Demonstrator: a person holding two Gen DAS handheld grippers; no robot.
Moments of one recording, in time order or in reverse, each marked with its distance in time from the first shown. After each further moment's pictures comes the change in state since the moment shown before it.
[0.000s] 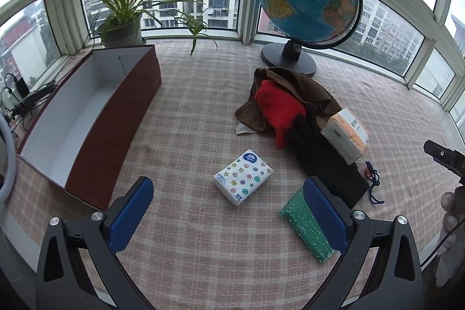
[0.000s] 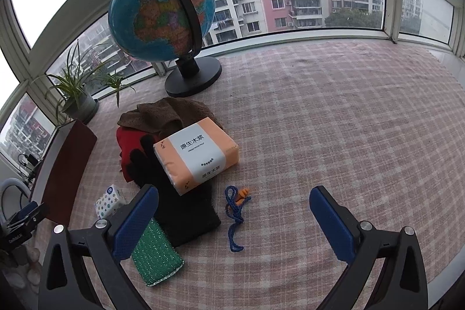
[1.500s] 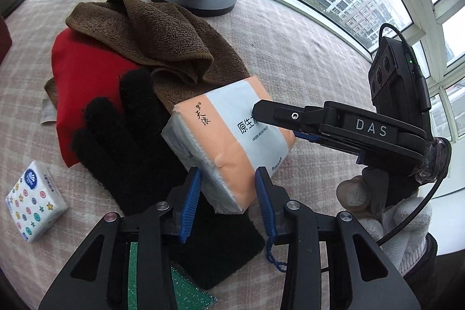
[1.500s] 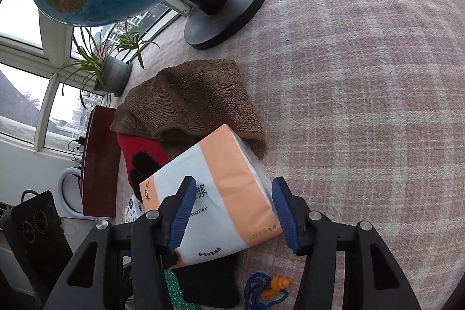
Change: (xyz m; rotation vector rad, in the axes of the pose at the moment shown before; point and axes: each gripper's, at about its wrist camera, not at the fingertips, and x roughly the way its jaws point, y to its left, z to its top) left arm 0.149 -0.168 0.043 -0.077 0.320 -0.311; right arm 0.201 -0.018 0.074 0.048 0.459 0.454
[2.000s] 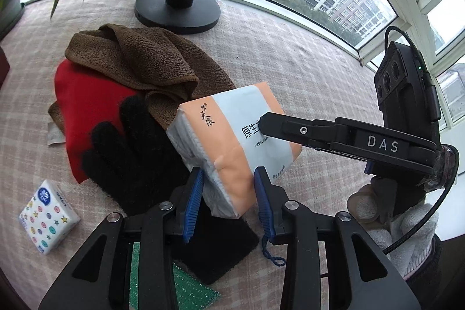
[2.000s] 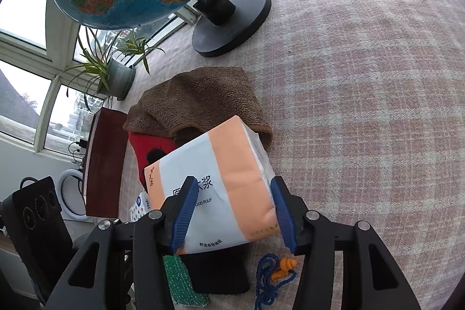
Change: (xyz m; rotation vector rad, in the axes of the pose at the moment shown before) left arm -0.031 -0.008 0.004 0.078 -0.038 -0.031; right arm -0.029 0.018 -0.012 -0.001 -0.046 -0.024
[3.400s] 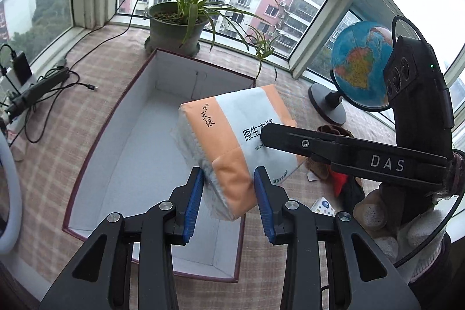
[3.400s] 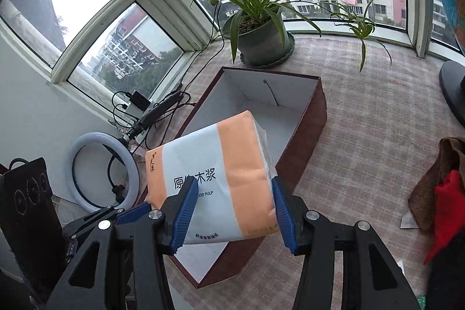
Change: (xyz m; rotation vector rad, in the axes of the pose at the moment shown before) left arm -0.245 0.335 -0.018 -0.141 -0.249 0.137; right arm 0.191 0.429 -0.029 -0.377 0.010 0.018
